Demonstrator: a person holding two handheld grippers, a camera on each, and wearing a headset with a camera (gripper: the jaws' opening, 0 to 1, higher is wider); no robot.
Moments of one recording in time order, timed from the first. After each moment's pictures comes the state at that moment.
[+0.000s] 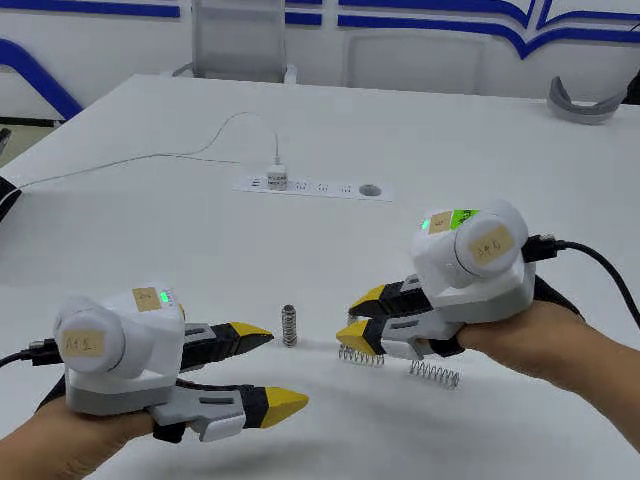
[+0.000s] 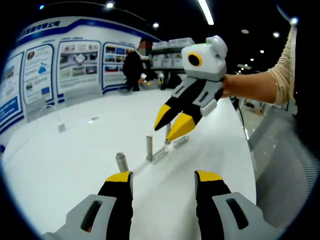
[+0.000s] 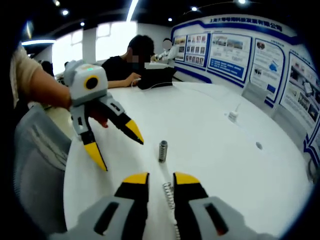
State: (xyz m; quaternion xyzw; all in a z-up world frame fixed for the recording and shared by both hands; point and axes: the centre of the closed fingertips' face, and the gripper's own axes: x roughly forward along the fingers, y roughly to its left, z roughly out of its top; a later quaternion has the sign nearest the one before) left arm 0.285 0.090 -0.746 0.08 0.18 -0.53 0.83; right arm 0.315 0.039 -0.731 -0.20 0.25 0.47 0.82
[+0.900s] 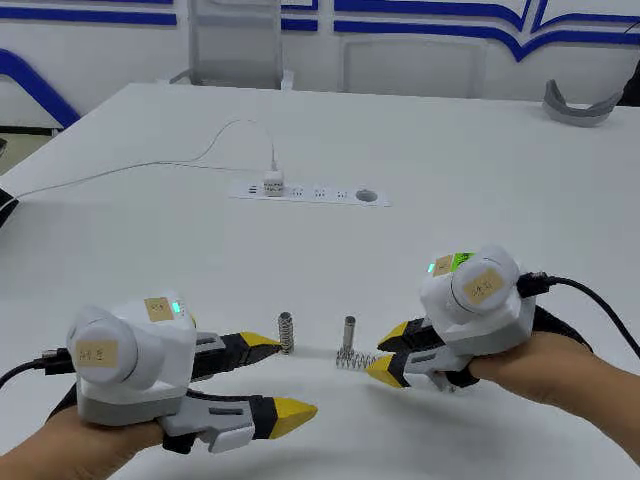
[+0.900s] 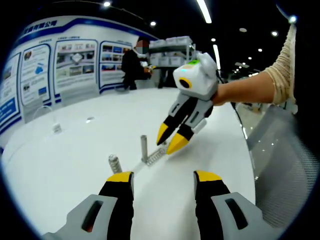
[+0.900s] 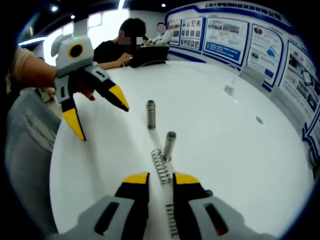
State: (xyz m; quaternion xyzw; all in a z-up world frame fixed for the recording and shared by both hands) left arm 0.281 0.081 -0.748 0.09 0.18 -0.54 0.82; right arm 0.319 0.007 -0.788 -0.22 0.32 0.45 0.81
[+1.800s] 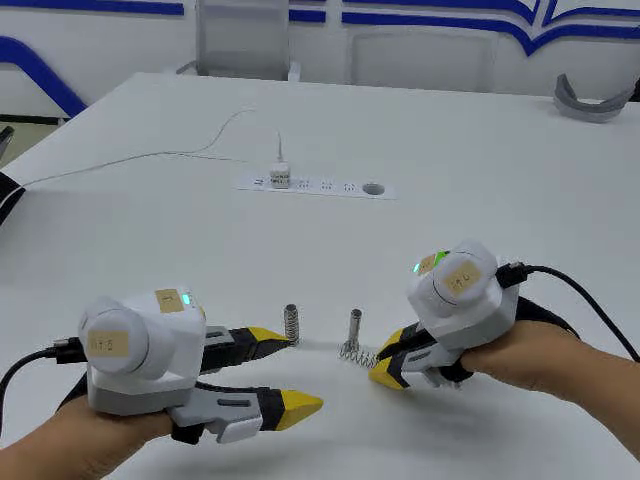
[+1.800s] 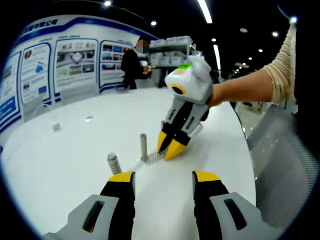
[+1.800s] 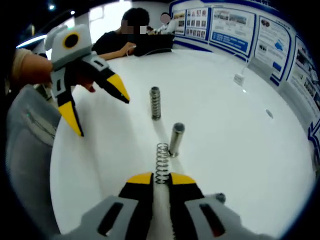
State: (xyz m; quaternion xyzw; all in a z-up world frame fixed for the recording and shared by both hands) left arm 0.281 0.079 -0.751 0.09 0.19 -0.54 0.82; right arm 0.316 0.012 -0.803 -0.23 0.36 0.46 0.78
